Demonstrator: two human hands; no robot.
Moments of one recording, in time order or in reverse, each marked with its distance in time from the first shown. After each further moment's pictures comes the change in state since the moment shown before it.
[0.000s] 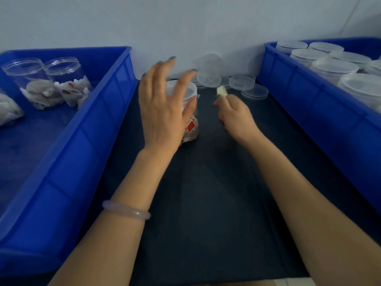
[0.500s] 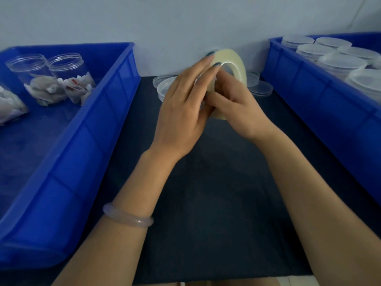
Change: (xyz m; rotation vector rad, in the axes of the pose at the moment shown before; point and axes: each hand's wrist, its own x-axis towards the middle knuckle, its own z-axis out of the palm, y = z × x) left_hand -0.003 0.019 -0.011 -0.363 0.014 0.186; right_hand -0.027 -0.041 -0.011 0.168 -0.249 -0.409
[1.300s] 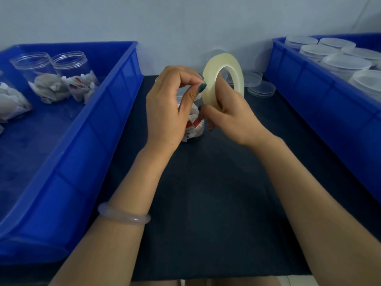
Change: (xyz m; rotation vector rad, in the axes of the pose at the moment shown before) left_hand 0.001 -0.010 -0.015 -0.217 0.221 -0.184; right_hand -0.003 0.009 0.011 -0.308 0.015 0.010
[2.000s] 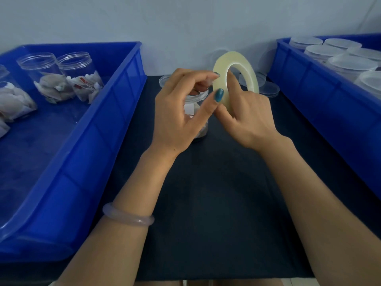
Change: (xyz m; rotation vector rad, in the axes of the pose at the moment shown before) left_hand -0.002 0.010 -0.003 -0.135 -0.105 0.008; right_hand -0.001 0.014 -0.007 -0.578 0.184 -0.125
